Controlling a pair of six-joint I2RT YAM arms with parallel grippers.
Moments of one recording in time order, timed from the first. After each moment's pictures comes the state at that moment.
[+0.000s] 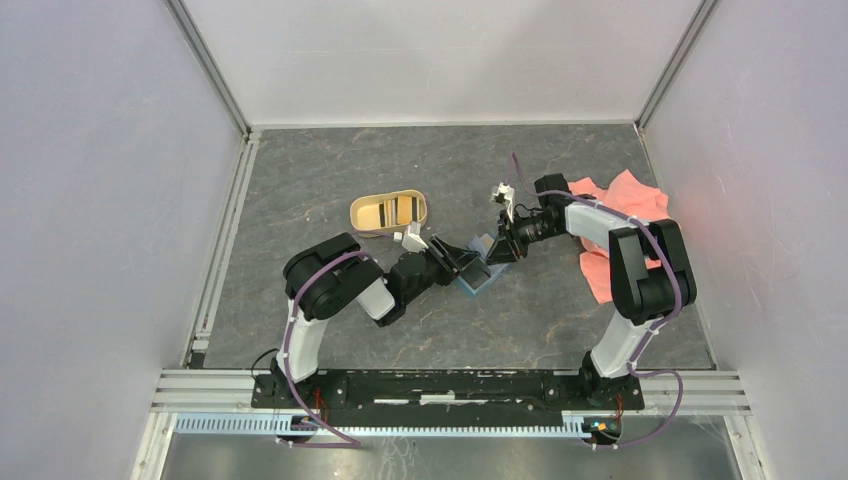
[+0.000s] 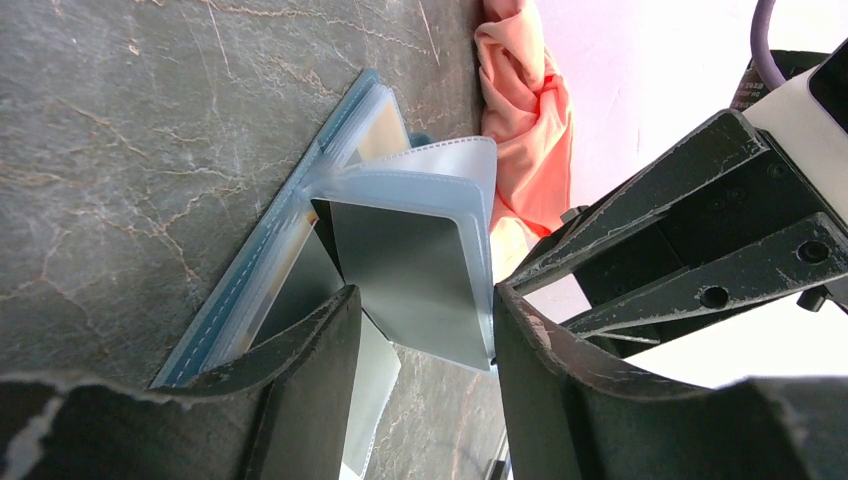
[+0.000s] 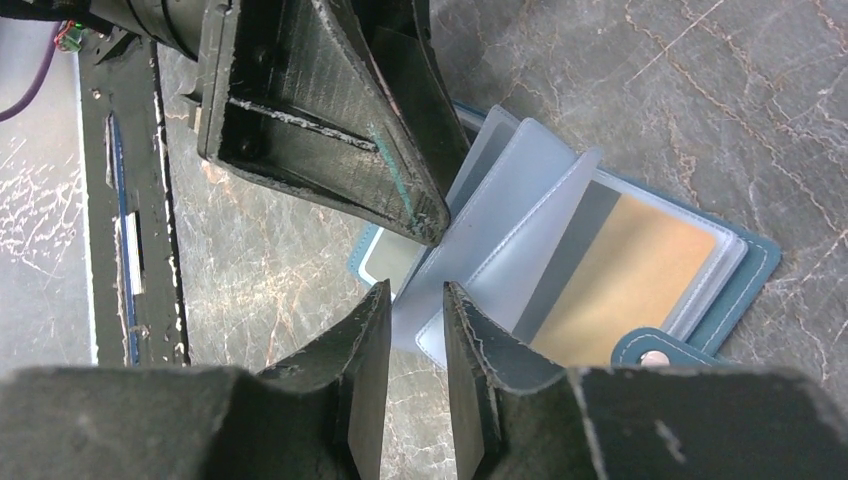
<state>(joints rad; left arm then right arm) -0.86 2.05 0.61 1.25 -0.09 -1.32 0.20 1.77 1.04 -0.52 -1.05 -0.64</state>
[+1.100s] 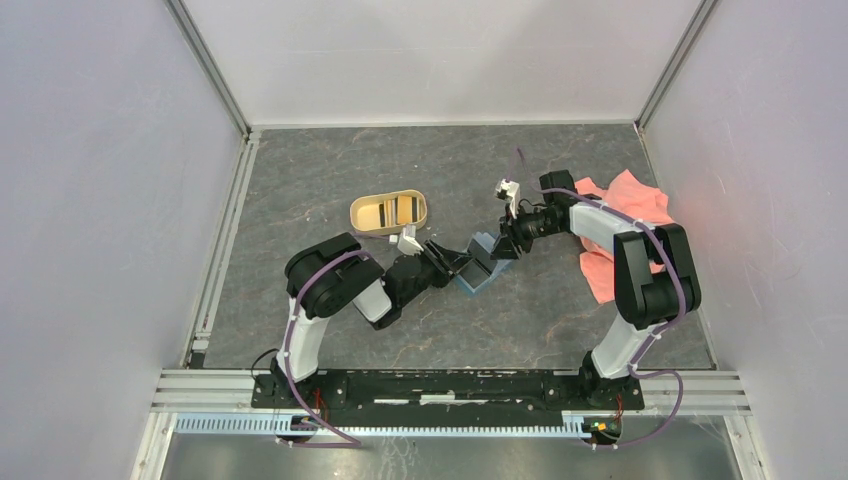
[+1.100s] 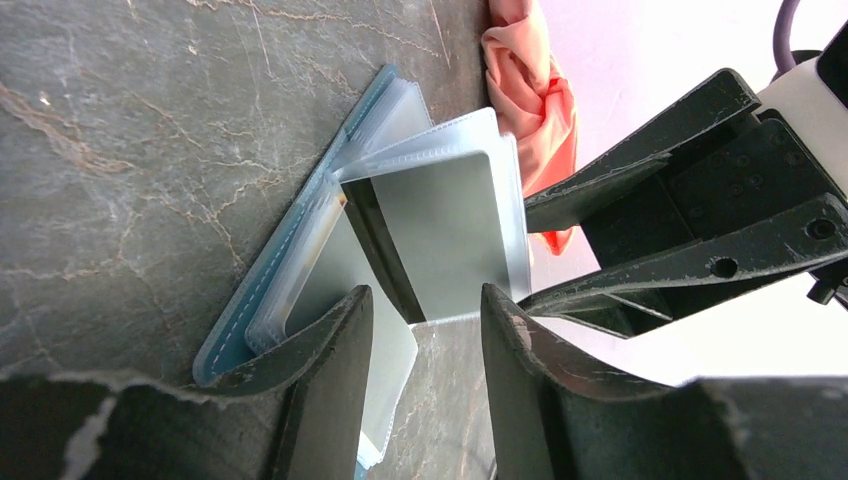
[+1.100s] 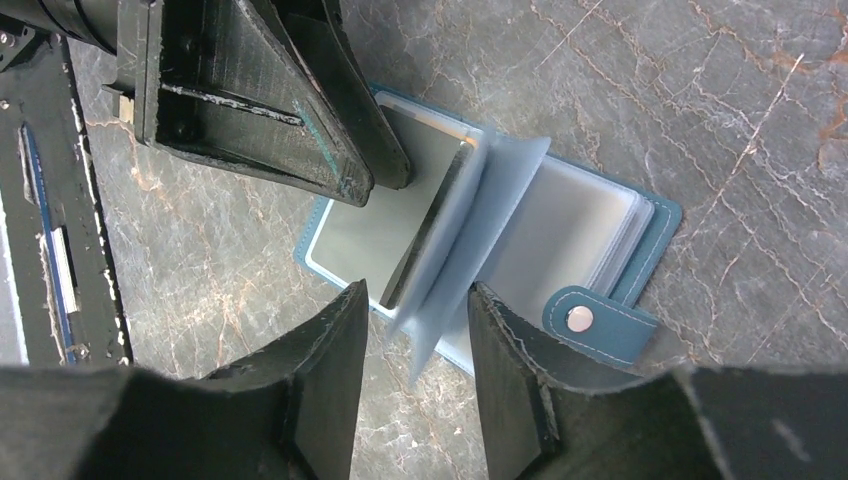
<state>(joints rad) -0.84 2.07 0.57 1.30 -0.09 -1.32 0.19 1.74 1.03 -0.45 -0.93 -0.60</state>
